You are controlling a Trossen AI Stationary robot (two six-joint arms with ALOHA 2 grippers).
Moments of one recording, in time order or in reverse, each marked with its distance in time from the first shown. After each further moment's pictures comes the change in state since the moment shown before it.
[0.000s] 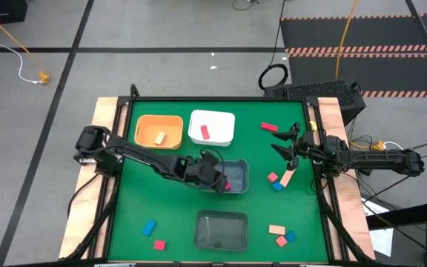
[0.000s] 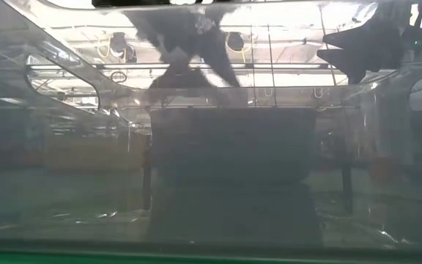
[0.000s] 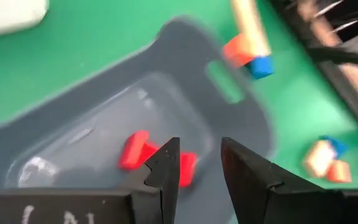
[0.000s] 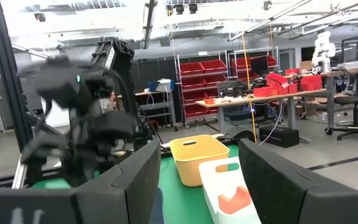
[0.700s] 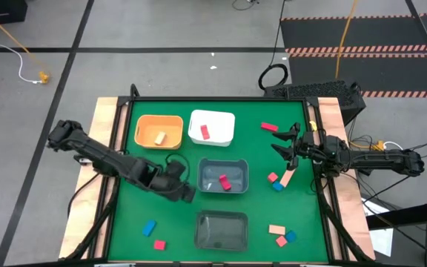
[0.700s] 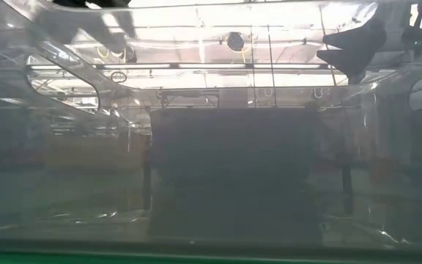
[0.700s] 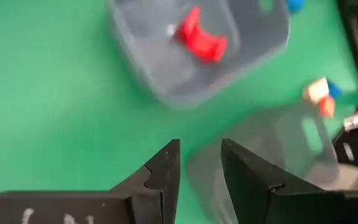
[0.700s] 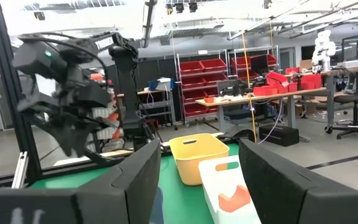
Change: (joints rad) left arm -0.226 -0.299 0.000 -0.587 0.043 -0.493; right arm 0.000 0.000 0.000 -0.006 0.000 0.000
